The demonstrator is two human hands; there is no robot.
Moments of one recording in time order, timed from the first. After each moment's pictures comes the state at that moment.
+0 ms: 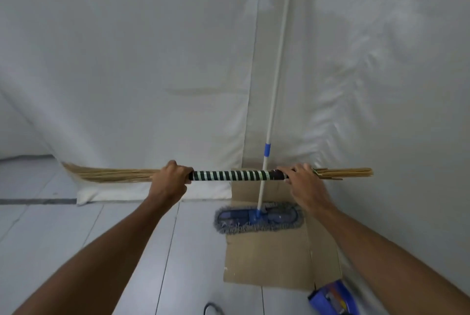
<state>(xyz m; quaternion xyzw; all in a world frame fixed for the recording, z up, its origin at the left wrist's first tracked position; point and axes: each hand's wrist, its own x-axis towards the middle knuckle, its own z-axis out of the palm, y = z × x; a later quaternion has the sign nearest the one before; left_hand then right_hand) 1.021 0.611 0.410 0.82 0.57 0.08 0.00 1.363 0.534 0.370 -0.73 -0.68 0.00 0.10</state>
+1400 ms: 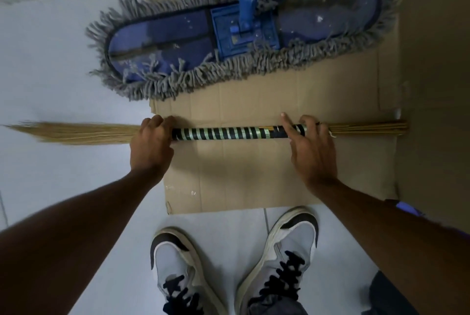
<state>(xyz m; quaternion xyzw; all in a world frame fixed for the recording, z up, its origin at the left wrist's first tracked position) 1.160 0.746 -0.542 0.81 0.56 -0.09 0.16 1.448 0.603 -0.556 -0.81 -0.55 0.16 -0.07</state>
